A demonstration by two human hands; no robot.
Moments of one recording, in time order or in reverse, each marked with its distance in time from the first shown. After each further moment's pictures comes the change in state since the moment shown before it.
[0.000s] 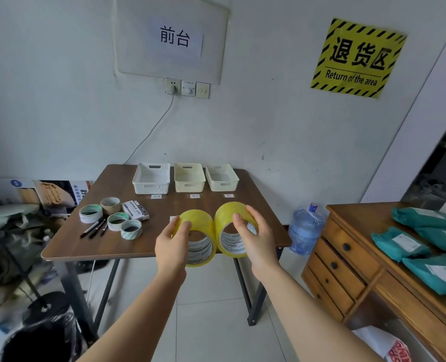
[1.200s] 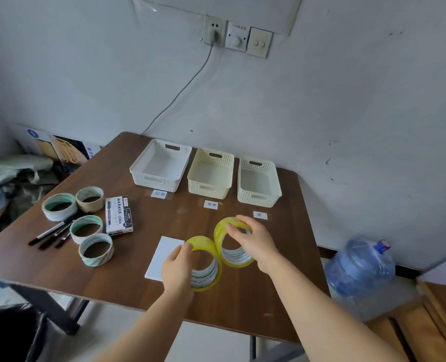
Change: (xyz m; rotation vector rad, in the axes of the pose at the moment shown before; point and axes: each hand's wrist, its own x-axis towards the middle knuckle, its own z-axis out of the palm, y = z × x) left_hand 0.294 -0.106 0.176 -0.064 0.353 -0.390; right_hand 0.398 0.119 0.076 -0.442 -0.520 0.200
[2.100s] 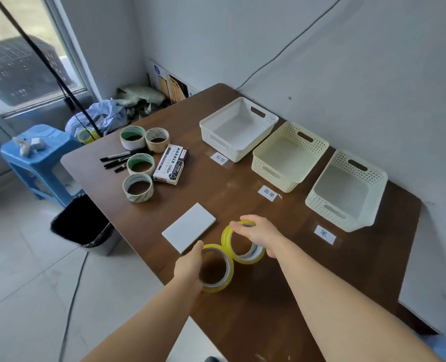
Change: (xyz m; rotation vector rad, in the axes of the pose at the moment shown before) left_hand 0.057 -0.048 0.063 -0.181 0.470 -0.470; right_hand 0.161 0.041 0.042 -0.384 -0.698 0.069
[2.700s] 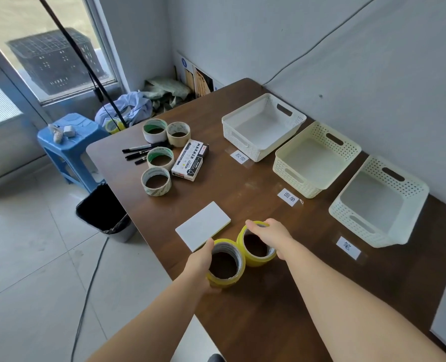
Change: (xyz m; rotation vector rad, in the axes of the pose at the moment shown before) left_hand 0.008 0.009 0.005 -0.007 -0.032 -0.078; right_hand 0.044 0.007 0.009 -0.057 0.021 0.110
